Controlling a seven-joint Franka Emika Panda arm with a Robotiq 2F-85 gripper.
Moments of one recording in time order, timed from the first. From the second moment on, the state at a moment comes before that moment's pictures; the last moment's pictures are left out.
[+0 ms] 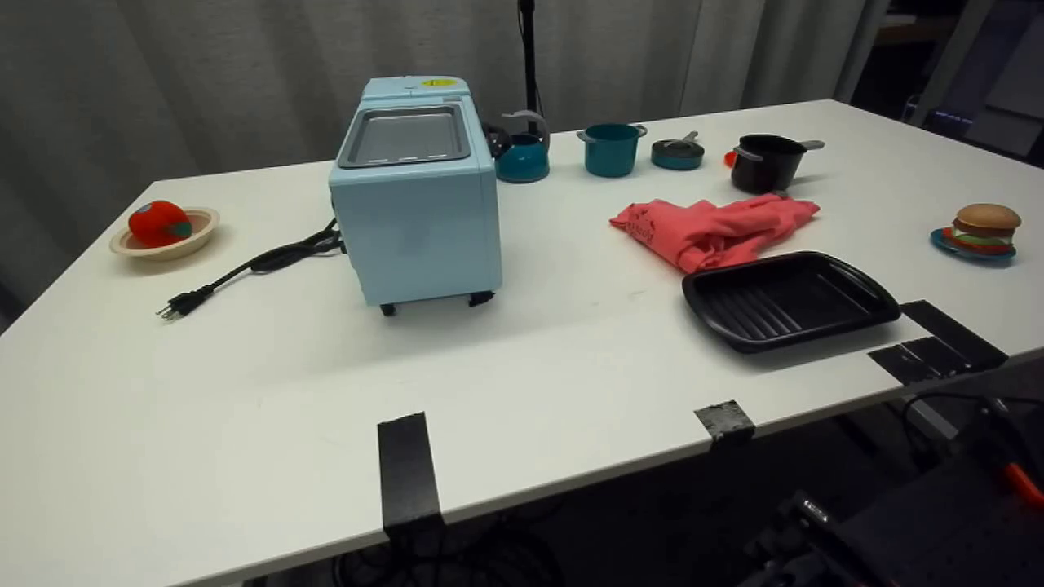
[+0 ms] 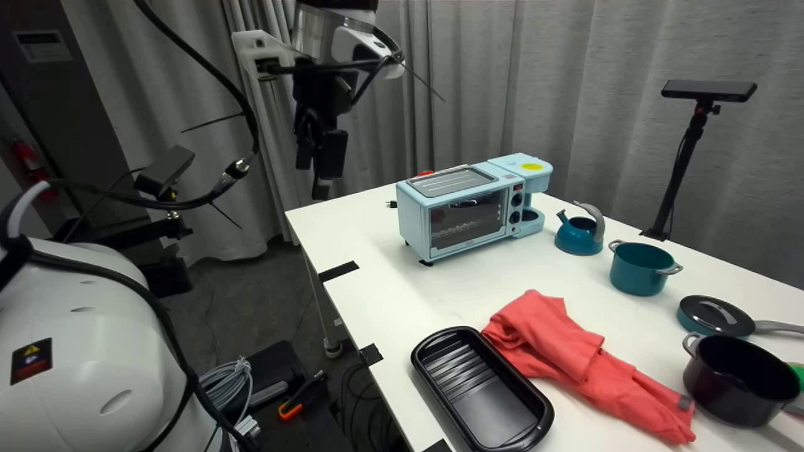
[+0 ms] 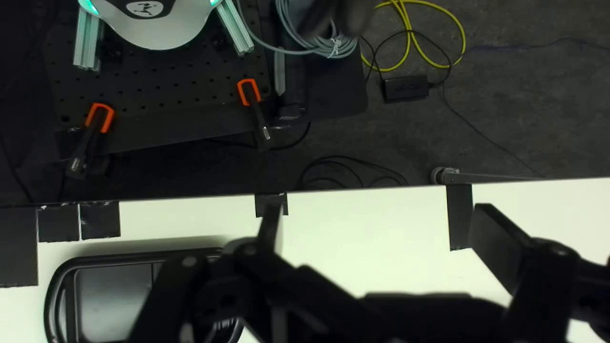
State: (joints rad) arm 0.08 -0.71 0.05 -2.45 0.30 1.53 0.23
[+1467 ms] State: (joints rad) arm -0.05 -0.23 -0.07 -2.25 0.25 1.99 0.09
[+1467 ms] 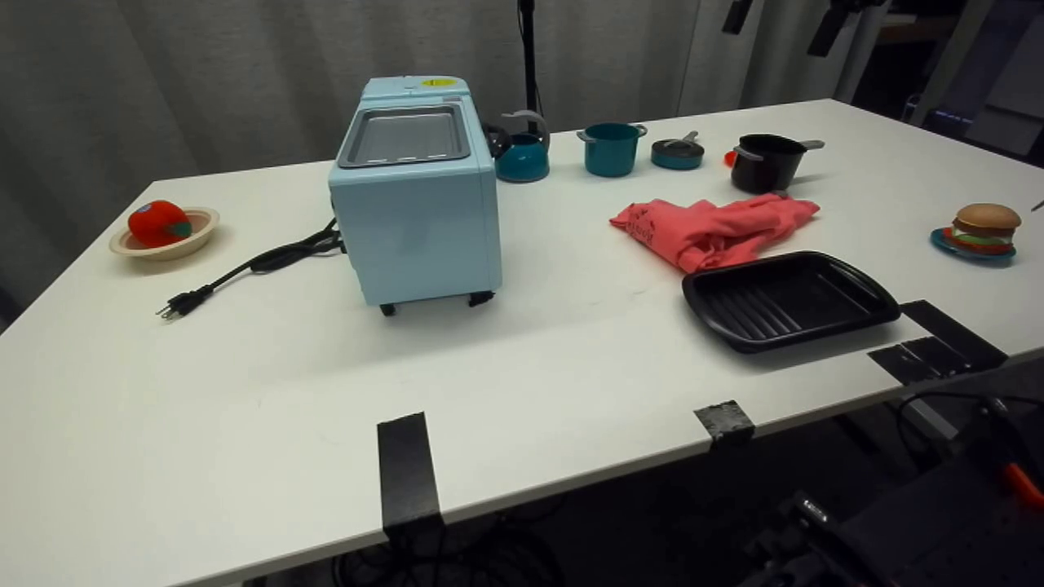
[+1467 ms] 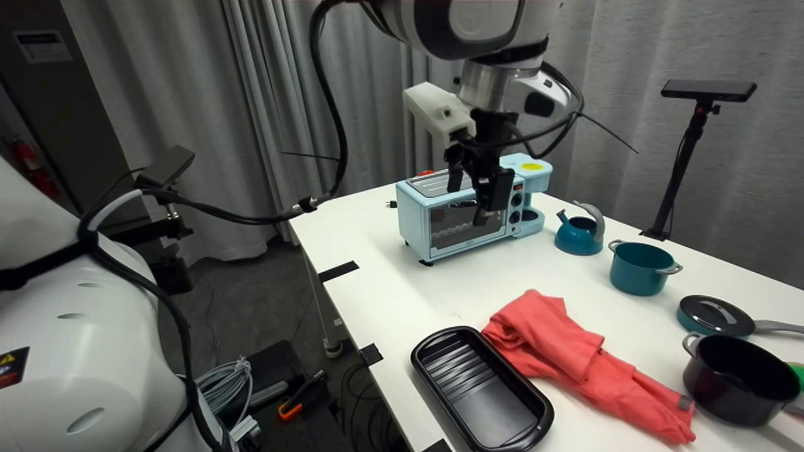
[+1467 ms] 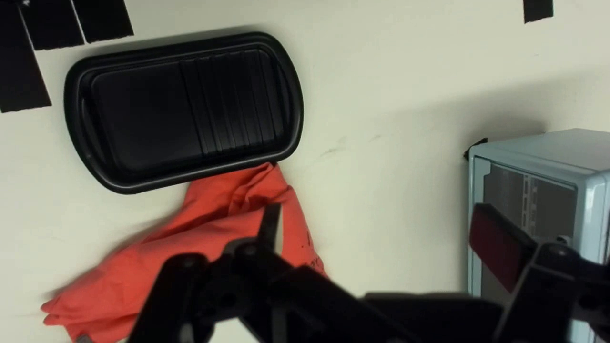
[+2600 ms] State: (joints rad) arm -0.14 0.26 -0.13 -1.92 0.24 2.12 0.07
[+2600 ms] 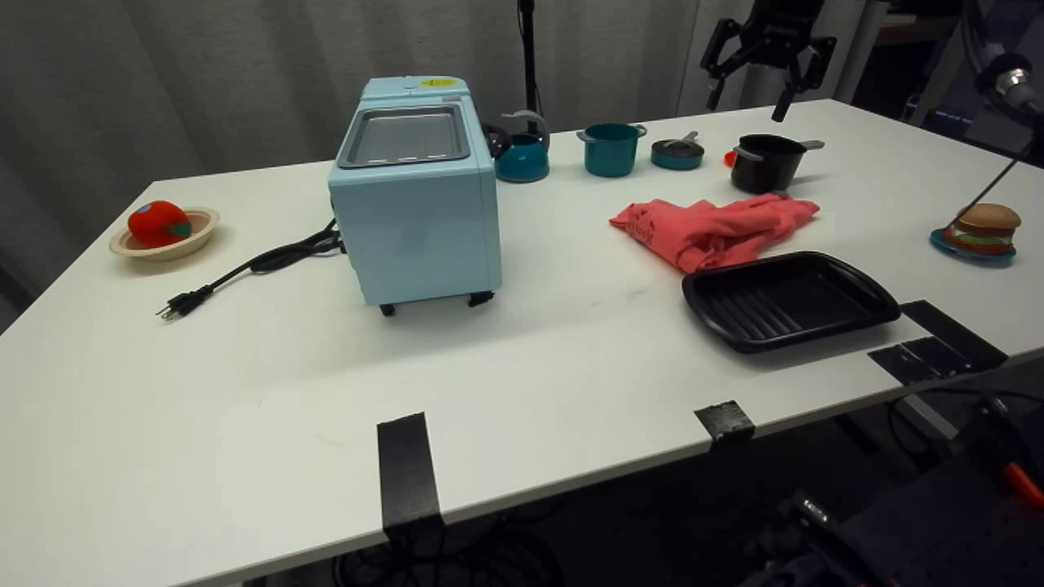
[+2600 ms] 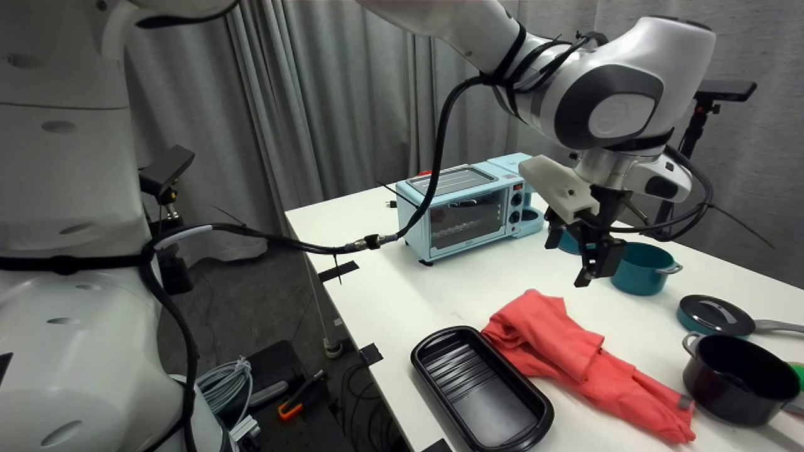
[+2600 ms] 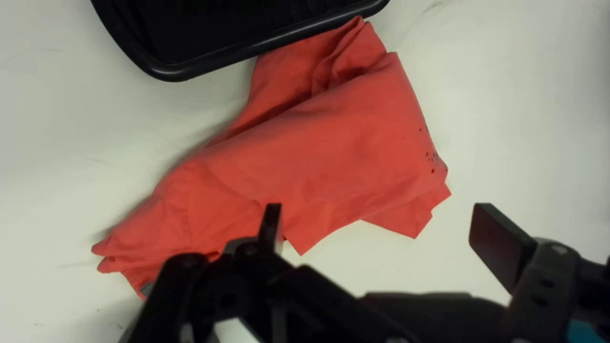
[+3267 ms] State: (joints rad) arm -0.14 0.26 -0.13 -1.92 0.24 2.12 0.07
